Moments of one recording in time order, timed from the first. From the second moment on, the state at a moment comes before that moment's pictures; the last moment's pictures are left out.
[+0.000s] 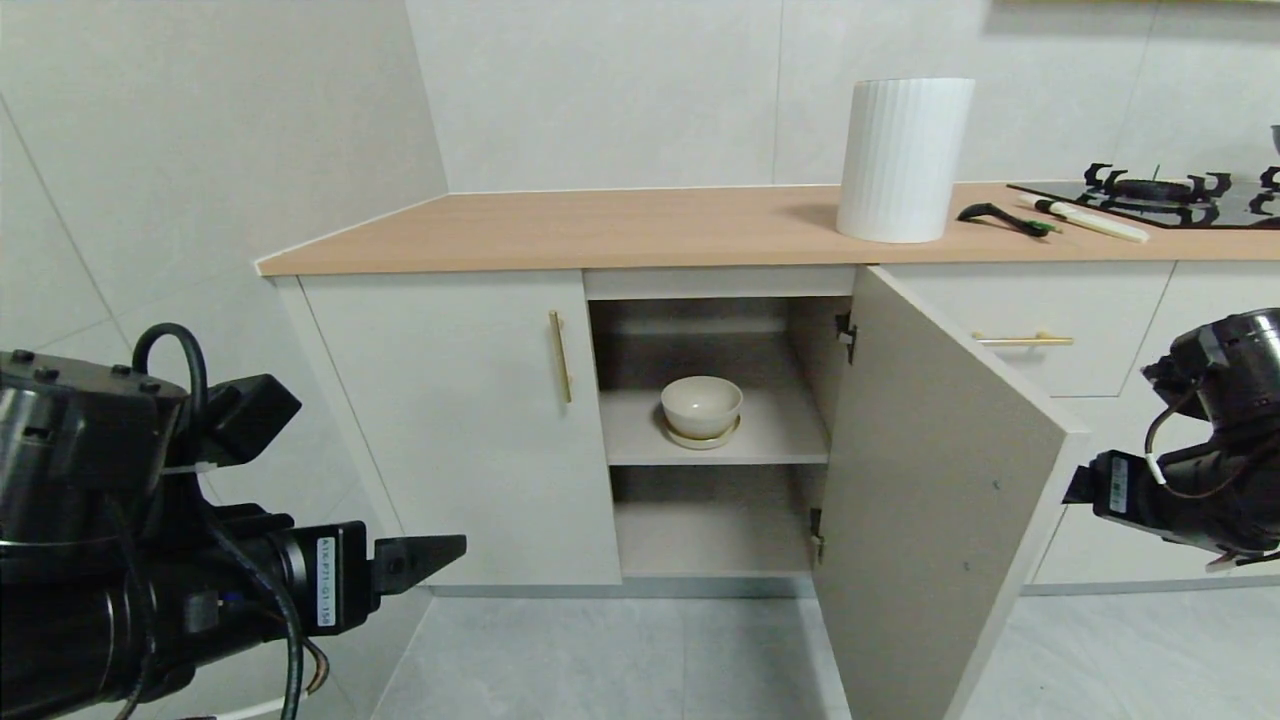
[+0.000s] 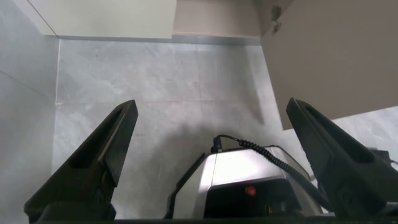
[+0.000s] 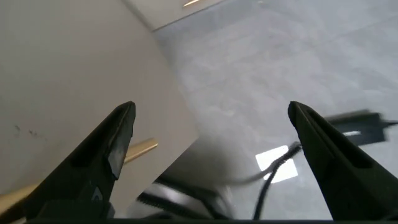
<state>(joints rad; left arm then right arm) -0.47 1.27 -0.74 0.14 0.16 -0.43 0.12 1.58 -0.89 0.17 -0.19 0.42</state>
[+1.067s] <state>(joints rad) -0.46 1.26 -0.74 0.09 0.17 -0.43 0.46 2.01 -1.20 -0.02 -0.04 0.38</state>
